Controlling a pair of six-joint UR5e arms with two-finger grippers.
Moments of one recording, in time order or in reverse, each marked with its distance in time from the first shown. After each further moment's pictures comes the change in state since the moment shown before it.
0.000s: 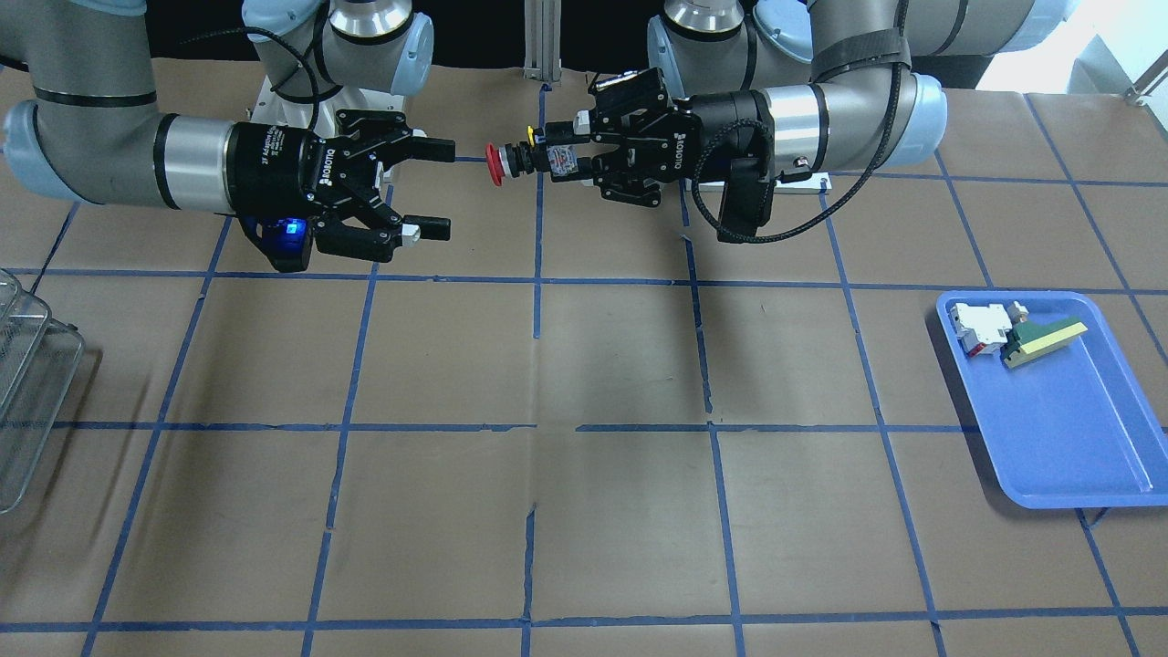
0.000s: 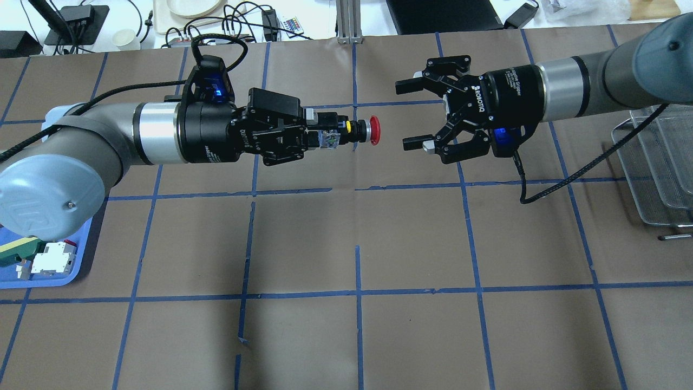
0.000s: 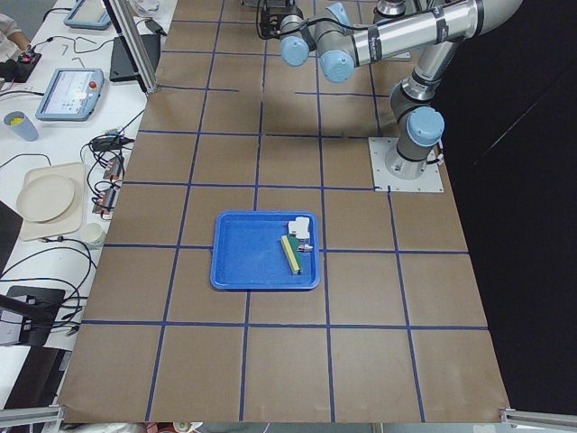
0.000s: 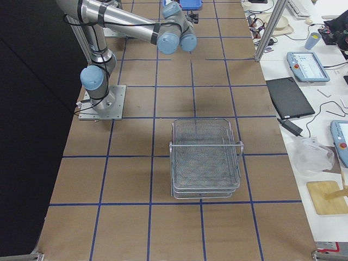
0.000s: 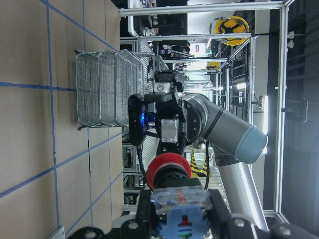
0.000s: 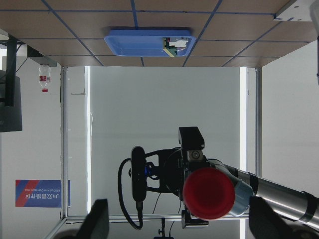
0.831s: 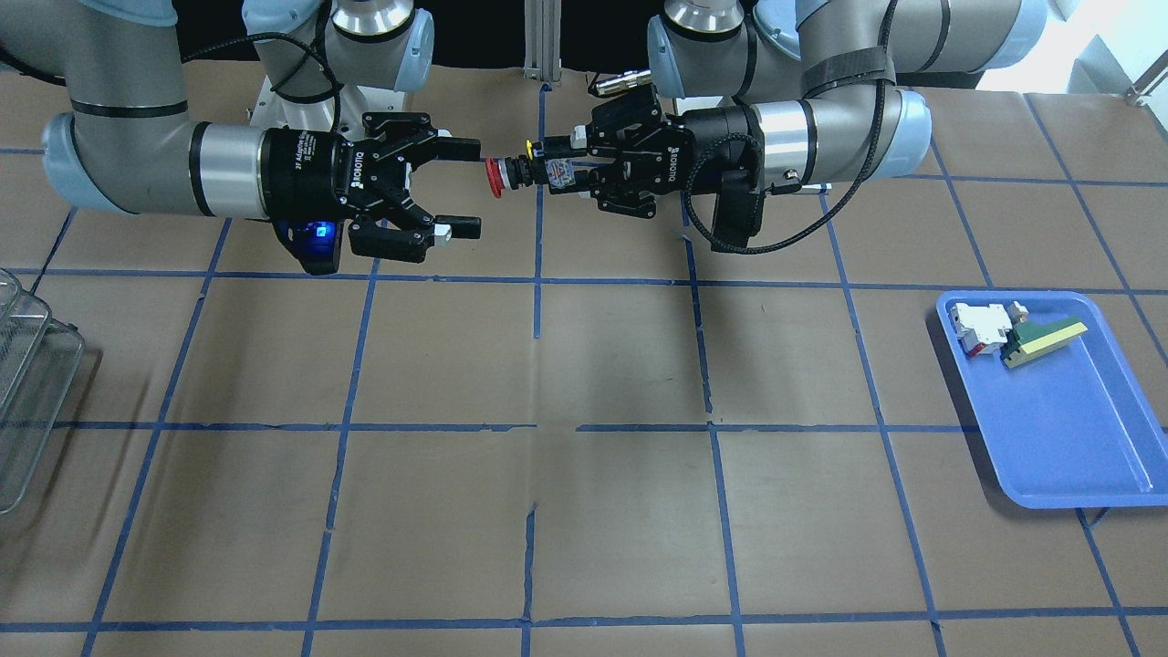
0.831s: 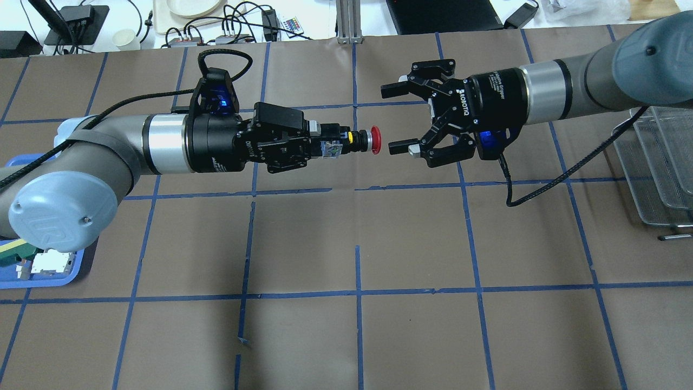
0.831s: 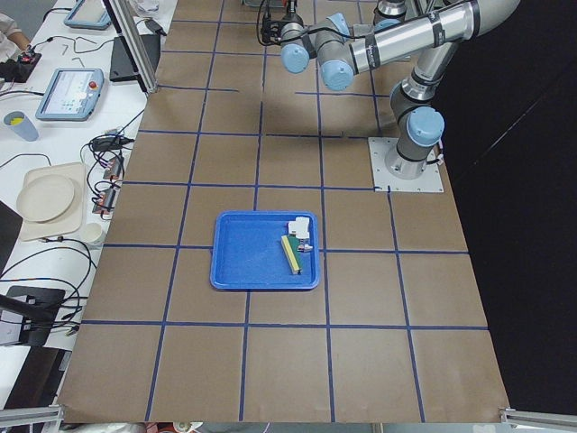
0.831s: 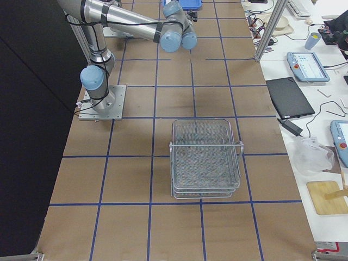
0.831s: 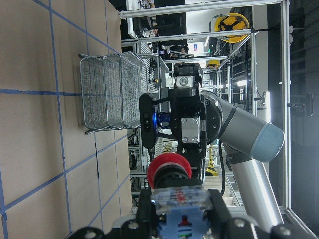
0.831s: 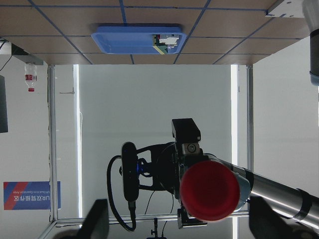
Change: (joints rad) left arm -0.002 -0.003 -0.036 0.052 -0.003 -0.003; right arm 0.048 0.021 0.002 -0.004 0.009 0.002
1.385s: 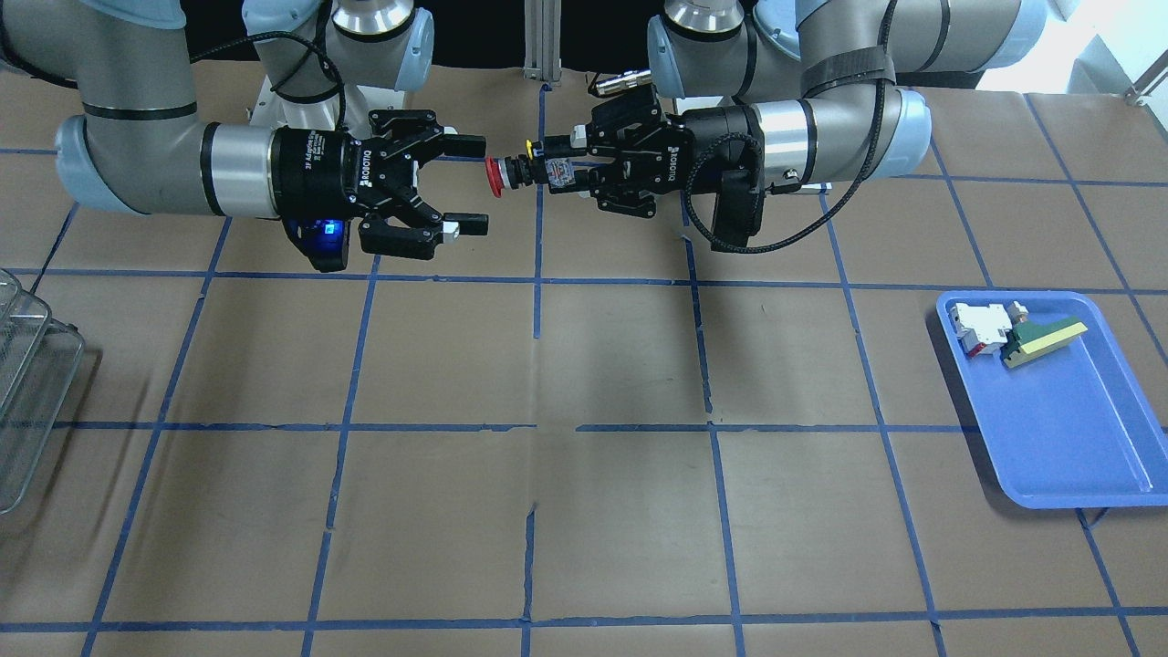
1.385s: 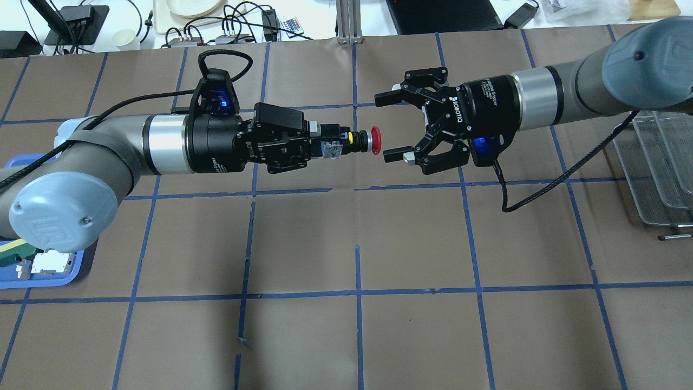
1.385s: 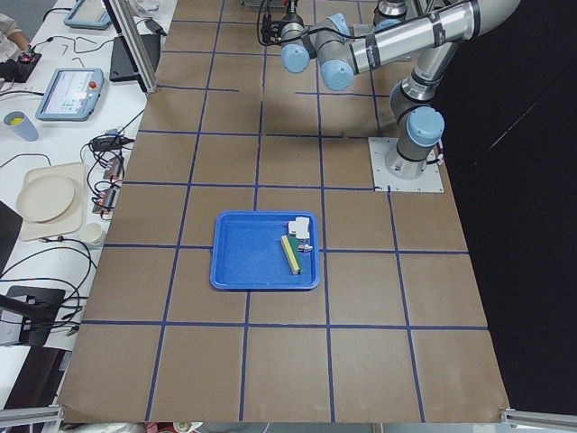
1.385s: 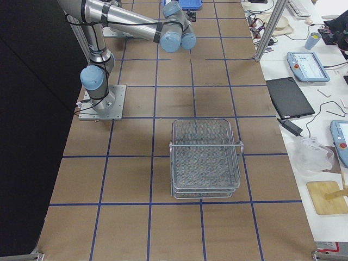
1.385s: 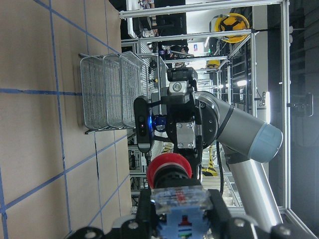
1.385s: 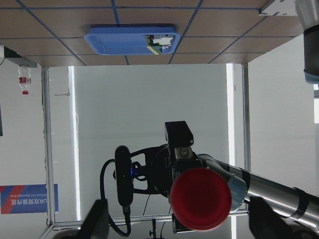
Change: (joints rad) left arm 0.000 0.002 -0.001 0.000 0.000 -0.002; right arm 0.010 -0.004 0.010 0.009 -0.004 0.004
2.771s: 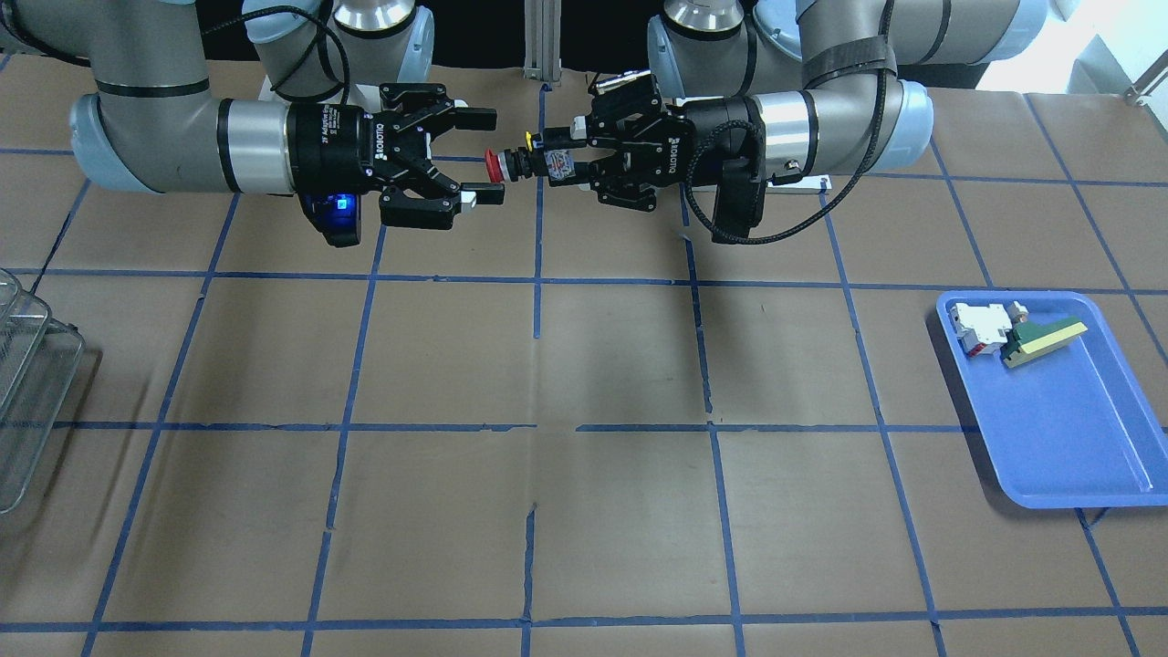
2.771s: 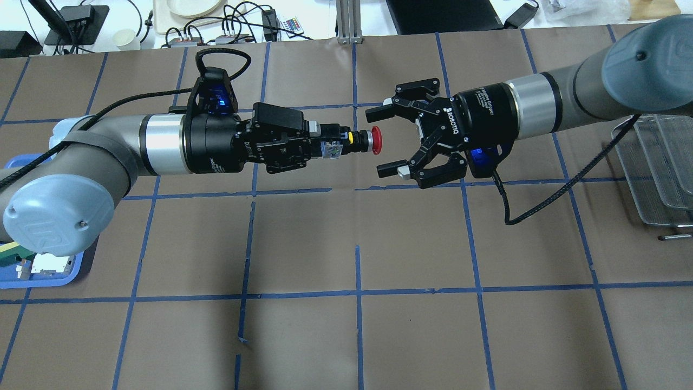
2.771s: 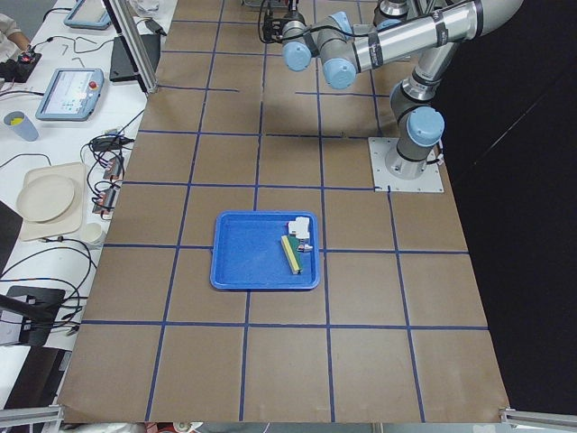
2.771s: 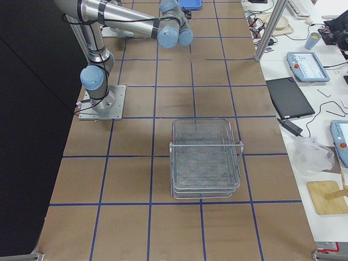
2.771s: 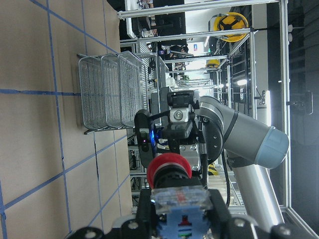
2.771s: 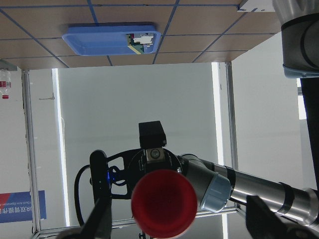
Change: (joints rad) left arm 0.000 0.017 -0.001 0.000 0.000 -0.001; right arm 0.017 -0.030 0.004 0.061 -0.028 -0.002
